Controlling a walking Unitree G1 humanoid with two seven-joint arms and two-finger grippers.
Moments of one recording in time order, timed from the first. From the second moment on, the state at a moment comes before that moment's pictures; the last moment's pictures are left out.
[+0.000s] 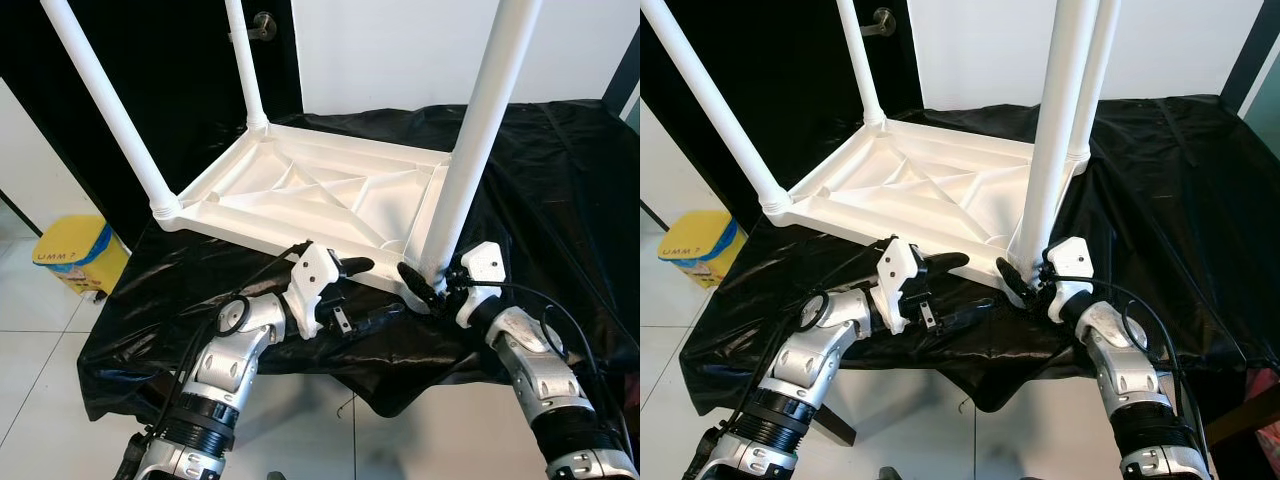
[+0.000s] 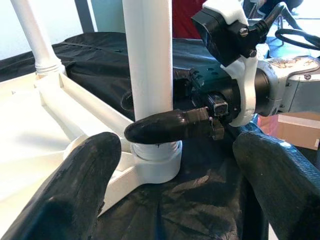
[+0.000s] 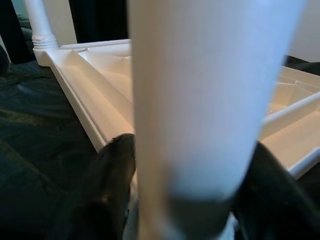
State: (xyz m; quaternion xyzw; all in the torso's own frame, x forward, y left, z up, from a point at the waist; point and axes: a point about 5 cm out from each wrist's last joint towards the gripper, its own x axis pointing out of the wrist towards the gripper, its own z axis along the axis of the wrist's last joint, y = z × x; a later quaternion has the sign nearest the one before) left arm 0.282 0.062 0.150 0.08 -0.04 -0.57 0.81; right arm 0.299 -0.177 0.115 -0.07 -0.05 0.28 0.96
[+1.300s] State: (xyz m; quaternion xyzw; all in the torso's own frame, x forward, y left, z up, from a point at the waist) left arm 0.277 0.066 0.143 0.06 -0.03 -0.57 0.82; right arm 0.291 -0.142 0.104 0.00 -0.04 -0.06 1.00
